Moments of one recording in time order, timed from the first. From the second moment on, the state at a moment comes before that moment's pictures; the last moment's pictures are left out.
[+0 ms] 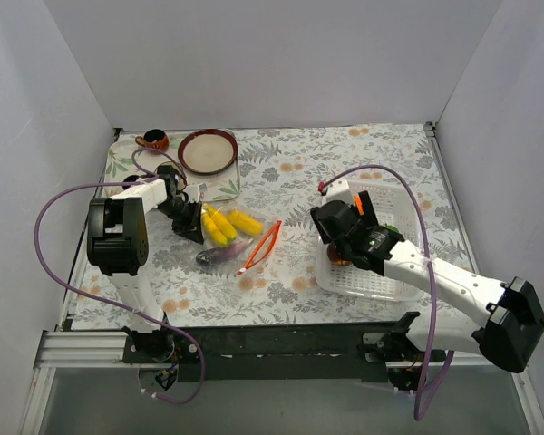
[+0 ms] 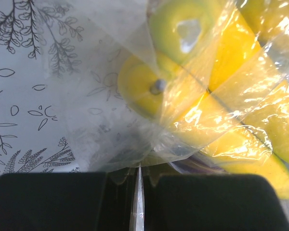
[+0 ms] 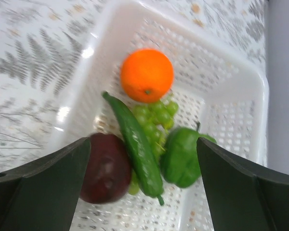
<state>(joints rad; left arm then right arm) -0.01 1.91 1.22 -0.80 0.43 0.17 0.86 1.16 0.82 -0.47 0.80 0.18</state>
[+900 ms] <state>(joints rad) -0.01 1.91 1.22 -0.80 0.43 0.17 0.91 1.69 0.96 0.06 -0.14 -0.04</state>
